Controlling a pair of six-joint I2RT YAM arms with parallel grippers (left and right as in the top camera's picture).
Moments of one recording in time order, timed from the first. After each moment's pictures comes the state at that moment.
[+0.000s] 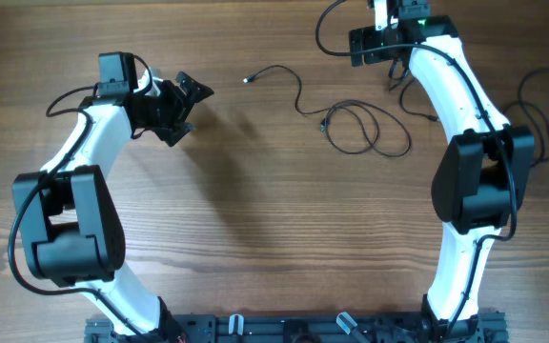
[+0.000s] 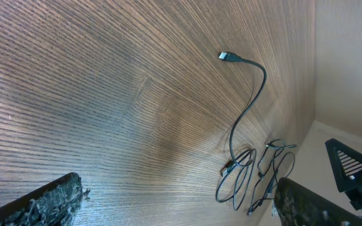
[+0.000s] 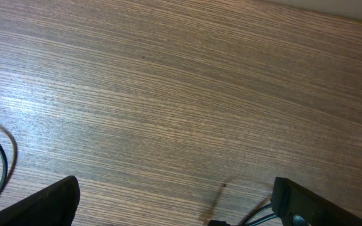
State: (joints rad) left arm 0.09 1.91 1.25 -0.45 0.66 -0.73; right arm 0.14 2.20 1.92 -0.69 0.05 -0.08
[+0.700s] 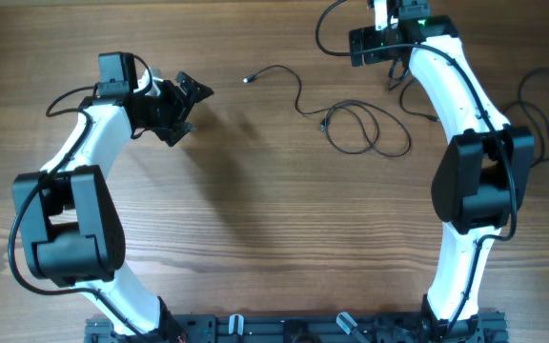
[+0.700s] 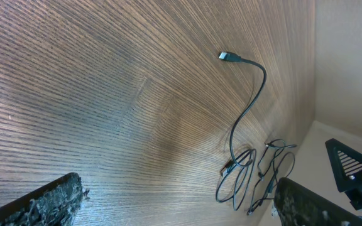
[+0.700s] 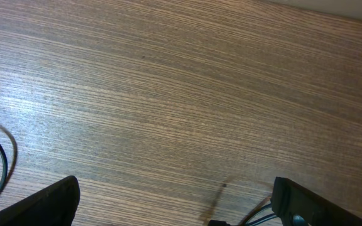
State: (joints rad) left arm 0.09 1.91 1.25 -0.45 0.66 -0.73; right arm 0.14 2.20 1.92 -0.69 0.05 -0.08
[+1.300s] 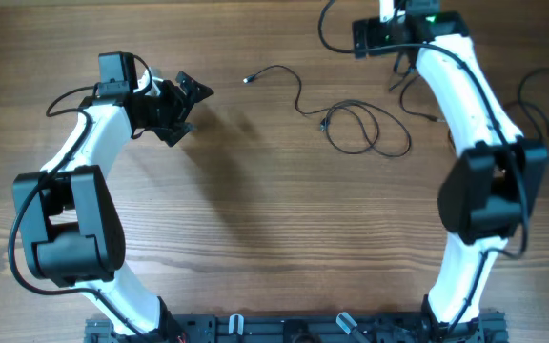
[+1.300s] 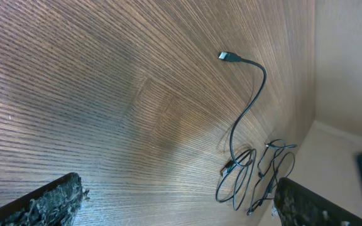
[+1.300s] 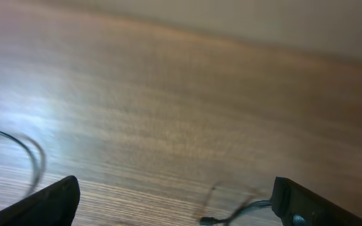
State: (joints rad) left arm 0.09 1.91 1.25 -0.45 0.66 -0.73; right arm 0.14 2.09 1.92 -0.69 0.05 -0.08
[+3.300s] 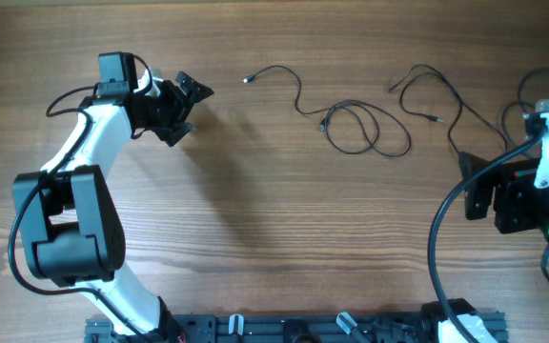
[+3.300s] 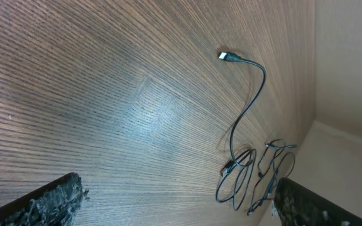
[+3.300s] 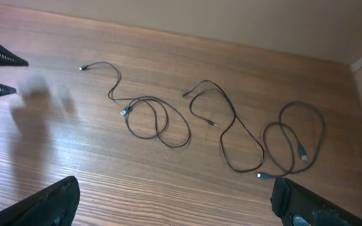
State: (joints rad) left arm 0.09 1.91 1.25 -0.45 0.66 -0.73; right arm 0.14 1.07 1.90 -1.52 0.05 -0.08
